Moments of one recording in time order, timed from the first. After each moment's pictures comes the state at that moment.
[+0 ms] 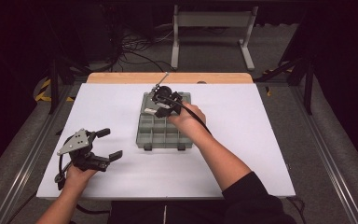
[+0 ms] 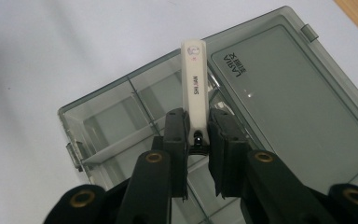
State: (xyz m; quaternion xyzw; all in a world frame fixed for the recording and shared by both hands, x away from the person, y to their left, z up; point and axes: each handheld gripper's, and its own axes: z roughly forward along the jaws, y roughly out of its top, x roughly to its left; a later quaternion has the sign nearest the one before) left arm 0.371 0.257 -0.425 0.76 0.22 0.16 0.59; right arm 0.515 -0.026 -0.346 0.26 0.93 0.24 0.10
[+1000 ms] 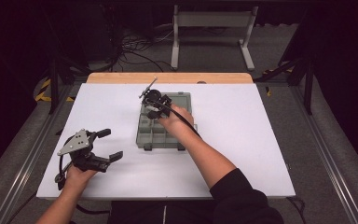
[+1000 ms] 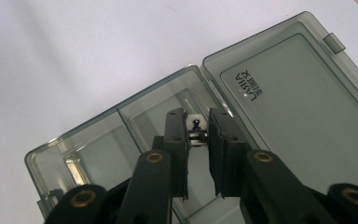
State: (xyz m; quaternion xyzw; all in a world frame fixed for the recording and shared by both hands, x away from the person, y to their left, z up) left arm 0.370 0.257 -0.425 0.76 0.22 0.16 0.59; right arm 0.527 0.006 -0.373 0.26 0.93 0.24 0.11
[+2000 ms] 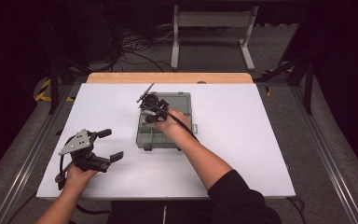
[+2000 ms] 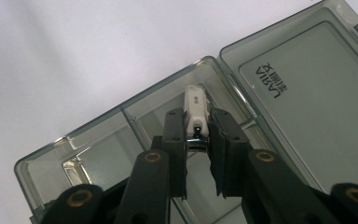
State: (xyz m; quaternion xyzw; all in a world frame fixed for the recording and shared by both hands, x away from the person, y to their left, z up) left arm 0.372 0.255 -0.426 0.76 0.22 0.15 0.59; right arm 0.526 0.015 -0.391 0.26 0.93 0.23 0.10
